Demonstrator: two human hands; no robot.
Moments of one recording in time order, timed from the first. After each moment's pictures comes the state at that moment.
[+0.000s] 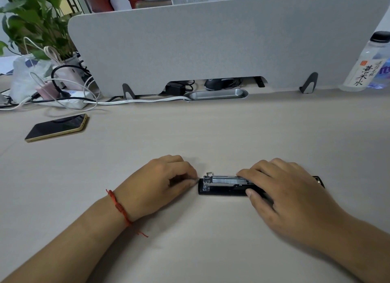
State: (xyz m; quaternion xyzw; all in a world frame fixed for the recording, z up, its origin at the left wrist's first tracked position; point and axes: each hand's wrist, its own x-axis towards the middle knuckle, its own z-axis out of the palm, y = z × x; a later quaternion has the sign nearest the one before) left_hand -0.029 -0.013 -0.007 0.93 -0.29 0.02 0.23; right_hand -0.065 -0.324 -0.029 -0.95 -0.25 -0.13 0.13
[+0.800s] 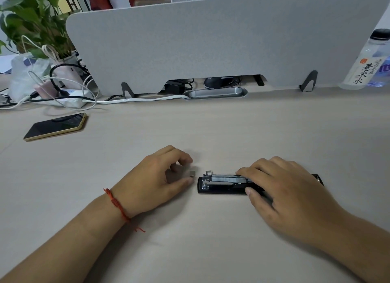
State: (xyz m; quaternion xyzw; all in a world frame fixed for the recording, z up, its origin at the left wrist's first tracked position) left_hand -0.026 -0.008 -0.012 0.93 -0.23 0.03 0.28; right_hand -0.064 -0.324 -0.031 -0.95 -0.25 -0.14 0.13
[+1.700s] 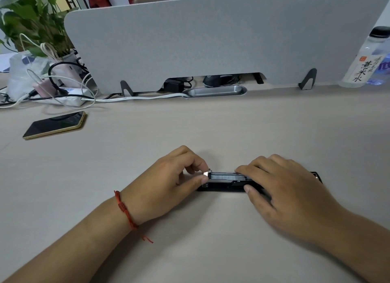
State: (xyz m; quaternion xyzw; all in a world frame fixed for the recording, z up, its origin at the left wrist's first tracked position) left_hand -0.041 -0.035 -0.004 0.90 -0.27 0.00 0.34; right_hand -0.066 -0.324 -0.028 -0.95 -0.25 -0.12 0.13
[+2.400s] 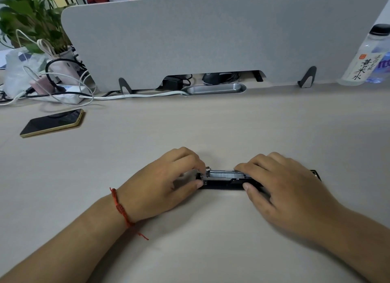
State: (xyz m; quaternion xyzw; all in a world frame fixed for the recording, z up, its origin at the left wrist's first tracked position) left_hand -0.037 -0.023 -0.011 0.90 -0.36 0.05 0.26; right_hand -0.067 -0.323 -0.025 -0.95 -0.25 -0.12 0.13
